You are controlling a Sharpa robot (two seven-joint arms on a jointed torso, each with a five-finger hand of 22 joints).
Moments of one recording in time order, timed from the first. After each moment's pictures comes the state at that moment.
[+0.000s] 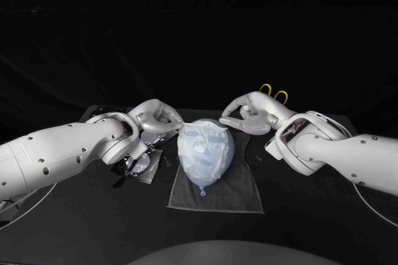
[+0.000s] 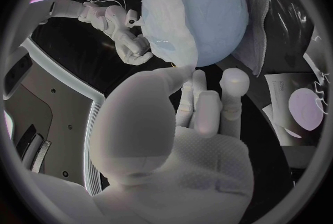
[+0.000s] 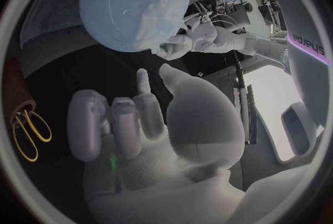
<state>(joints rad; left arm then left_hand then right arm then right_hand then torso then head) 1.20 -0.85 -0.09 1.46 -0.72 -0.22 0.13 1.41 -0.19 0.74 0.13 0.05 0.98 0.11 0.44 0.38 0.81 0.04 1.05 0.39 1.34 -0.02 1.54 1.09 0.15 1.22 0.08 0.95 1.31 1.26 -0.88 -0.16 1.71 -1.12 -0.56 0.00 1.16 -0.15 0.39 0.19 0.05 0.93 0.13 0.39 0.29 1.46 0.04 1.43 1.31 1.46 -0.03 1.57 1.31 0.04 1.47 0.08 1.40 1.31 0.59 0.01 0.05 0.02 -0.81</state>
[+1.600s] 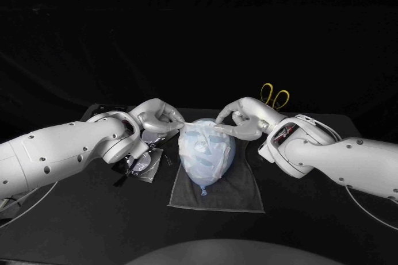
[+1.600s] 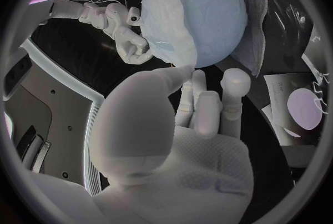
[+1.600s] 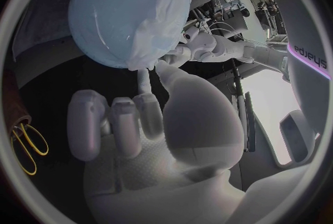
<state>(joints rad) 1.20 -0.85 -0.09 1.47 -0.73 -0.22 0.12 1.40 -0.19 0.74 0.13 0.04 0.98 0.11 0.45 0.38 0.81 0.04 1.05 0.39 1.35 -0.02 1.54 1.10 0.14 1.23 0.08 0.96 1.31 1.24 -0.82 -0.16 1.68 -1.19 -0.56 -0.01 1.24 -0.16 0.36 0.15 0.05 0.96 0.11 0.40 0.29 1.46 0.04 1.43 1.31 1.46 -0.03 1.57 1.31 0.04 1.46 0.08 1.40 1.31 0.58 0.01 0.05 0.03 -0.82</state>
